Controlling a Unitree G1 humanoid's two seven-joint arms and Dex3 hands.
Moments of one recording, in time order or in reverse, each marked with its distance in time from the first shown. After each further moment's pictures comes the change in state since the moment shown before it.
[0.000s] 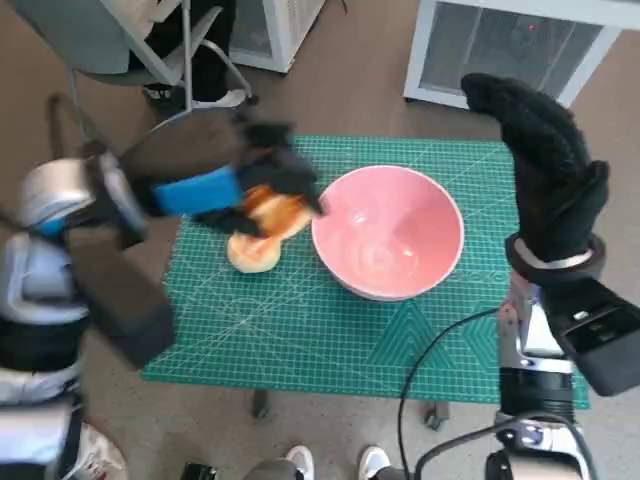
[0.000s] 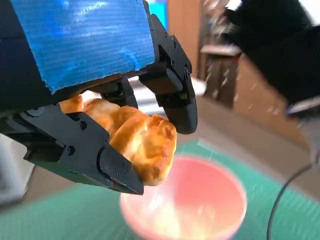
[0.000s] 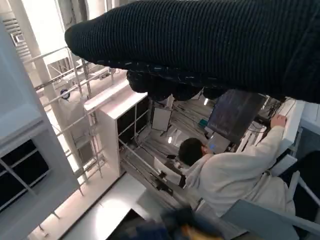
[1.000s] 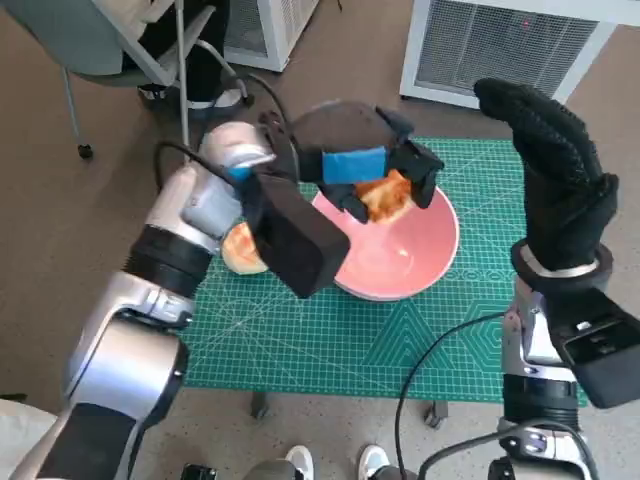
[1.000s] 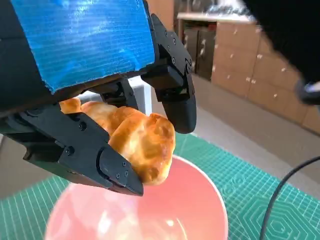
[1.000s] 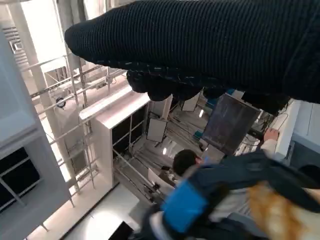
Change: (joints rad) left arm -0.343 -0.344 -0.226 0.803 0.268 -0.199 0.216; right arm 0.037 -0.007 -0.005 -0.049 -0.031 -0.009 -0.056
